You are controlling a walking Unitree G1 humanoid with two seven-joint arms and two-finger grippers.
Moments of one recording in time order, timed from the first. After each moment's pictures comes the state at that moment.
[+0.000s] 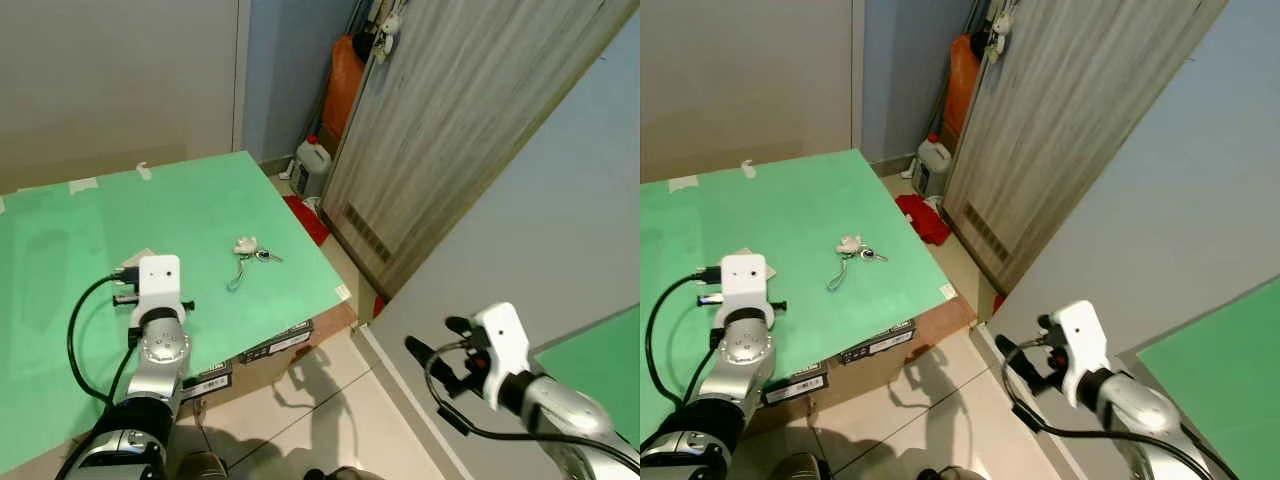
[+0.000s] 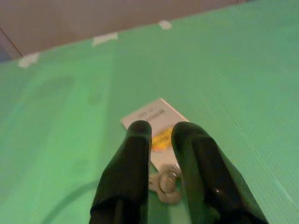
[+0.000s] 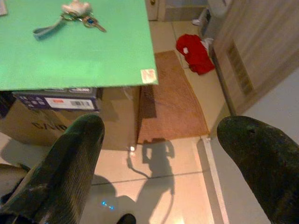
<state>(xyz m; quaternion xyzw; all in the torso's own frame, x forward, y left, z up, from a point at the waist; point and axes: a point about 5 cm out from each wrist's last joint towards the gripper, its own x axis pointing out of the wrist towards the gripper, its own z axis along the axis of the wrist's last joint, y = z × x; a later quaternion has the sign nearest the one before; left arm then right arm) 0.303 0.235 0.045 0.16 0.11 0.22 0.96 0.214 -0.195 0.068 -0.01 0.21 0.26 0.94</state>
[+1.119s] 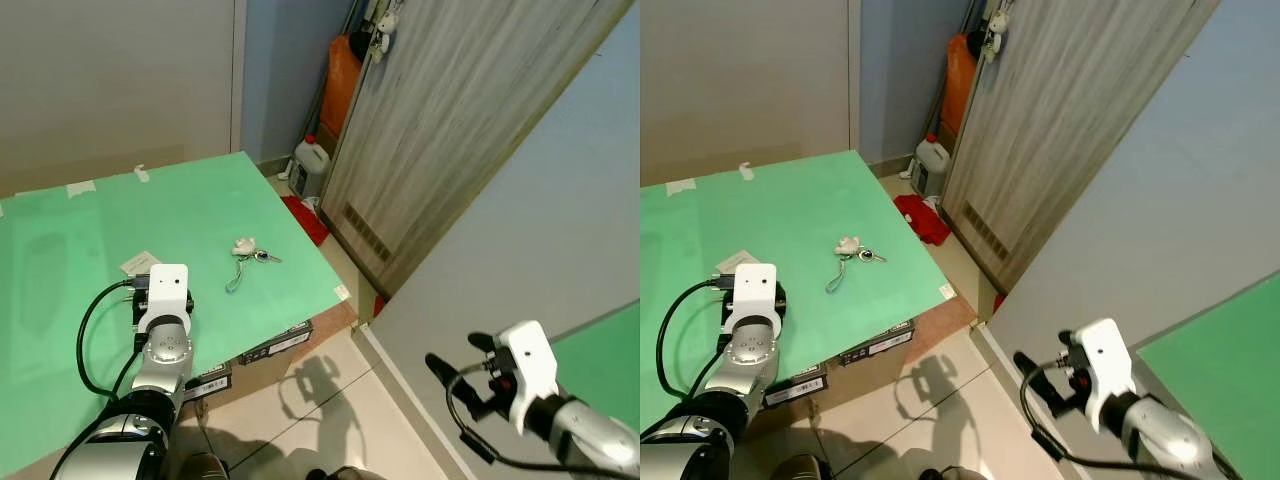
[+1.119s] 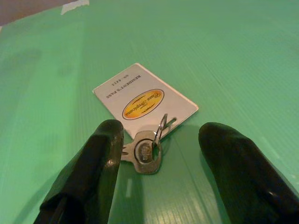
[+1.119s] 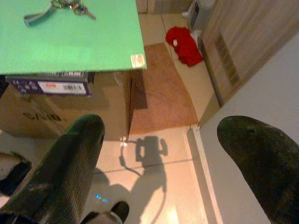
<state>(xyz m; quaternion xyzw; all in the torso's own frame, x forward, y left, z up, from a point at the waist) 0.303 0.236 0.028 0.16 0.17 0.20 0.95 0.186 -0.211 0.072 -0.02 0.22 0.24 0.95</state>
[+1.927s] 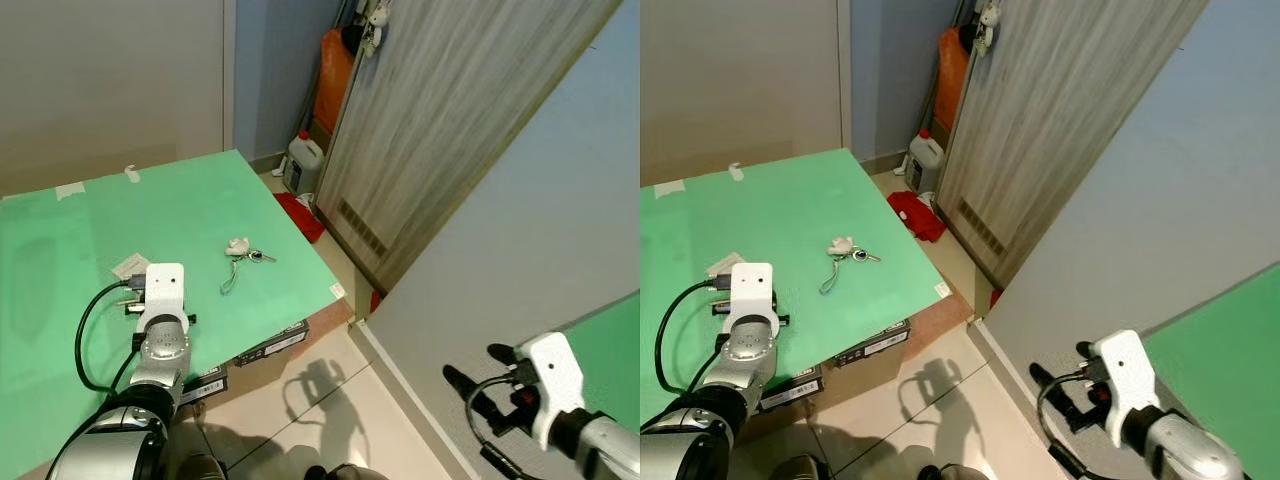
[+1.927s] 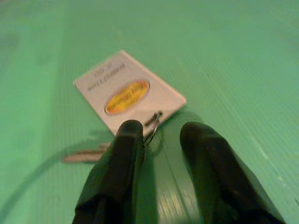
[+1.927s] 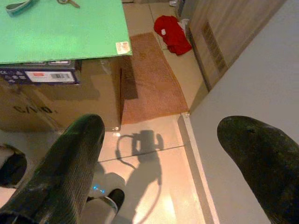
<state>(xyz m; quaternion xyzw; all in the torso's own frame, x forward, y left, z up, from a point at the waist) 0.304 0.237 0.025 0.13 0.20 0.20 0.95 0.172 -0.226 0.083 -0.03 0.23 0.22 0.95</state>
